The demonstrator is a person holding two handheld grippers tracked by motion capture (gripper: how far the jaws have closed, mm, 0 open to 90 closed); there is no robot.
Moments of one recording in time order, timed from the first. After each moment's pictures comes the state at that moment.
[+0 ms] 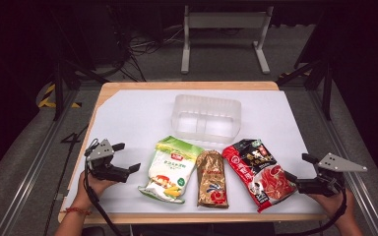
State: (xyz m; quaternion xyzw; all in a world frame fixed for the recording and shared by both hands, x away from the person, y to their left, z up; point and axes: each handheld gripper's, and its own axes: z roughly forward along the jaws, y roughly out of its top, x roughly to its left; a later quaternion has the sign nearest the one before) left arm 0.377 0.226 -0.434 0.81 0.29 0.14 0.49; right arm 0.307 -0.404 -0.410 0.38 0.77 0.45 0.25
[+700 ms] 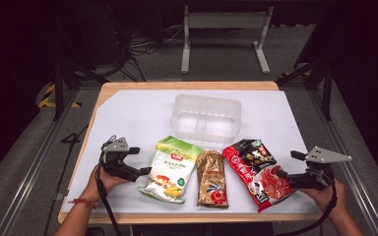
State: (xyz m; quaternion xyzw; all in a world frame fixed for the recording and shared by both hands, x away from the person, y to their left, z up) left arm 0.398 0.197 -0.438 0.84 0.28 0.03 0.46; right arm 0.323 -0.379 -0.398 0.38 0.80 0.42 0.22
